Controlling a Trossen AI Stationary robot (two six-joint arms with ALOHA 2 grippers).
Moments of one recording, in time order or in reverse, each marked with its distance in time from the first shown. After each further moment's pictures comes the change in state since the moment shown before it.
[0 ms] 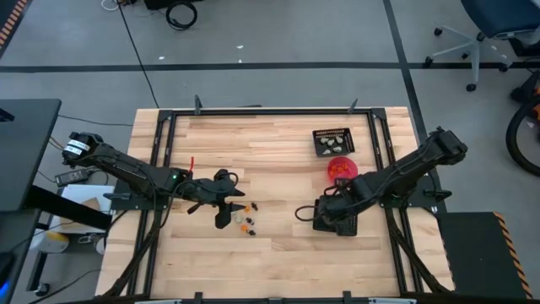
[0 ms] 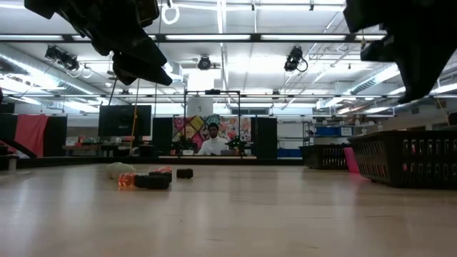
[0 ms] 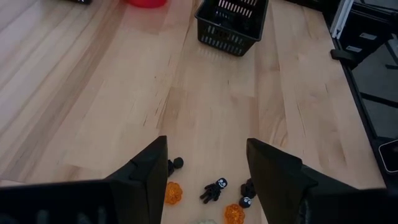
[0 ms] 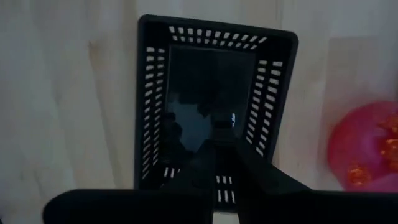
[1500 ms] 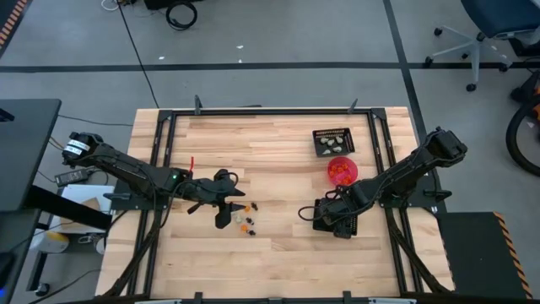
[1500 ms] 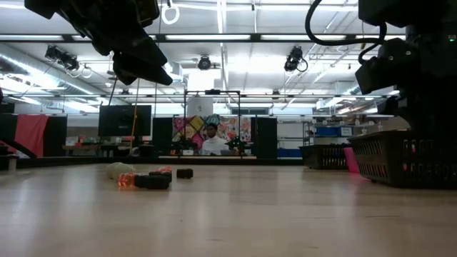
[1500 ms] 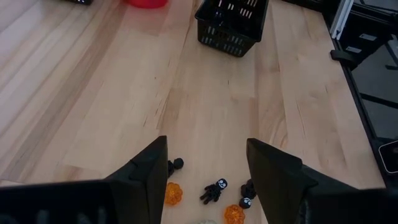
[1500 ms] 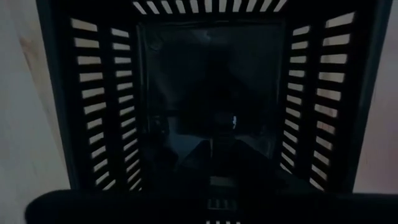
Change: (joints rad) left arm 0.001 0.000 0.000 0.002 -0.001 0.000; right arm -0.018 0.004 -0.343 0.401 -0.040 0.104
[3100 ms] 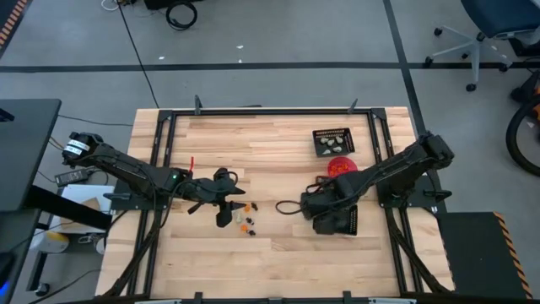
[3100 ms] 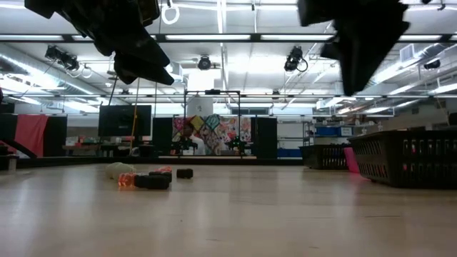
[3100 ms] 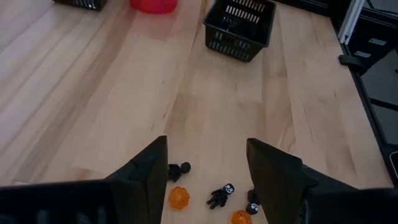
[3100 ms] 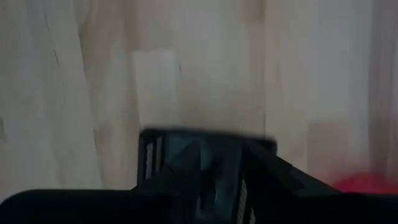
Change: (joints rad) left arm 0.000 0.000 0.000 0.004 -0.034 0.001; right arm -0.059 0.132 0.477 -0.290 0.108 -0.167
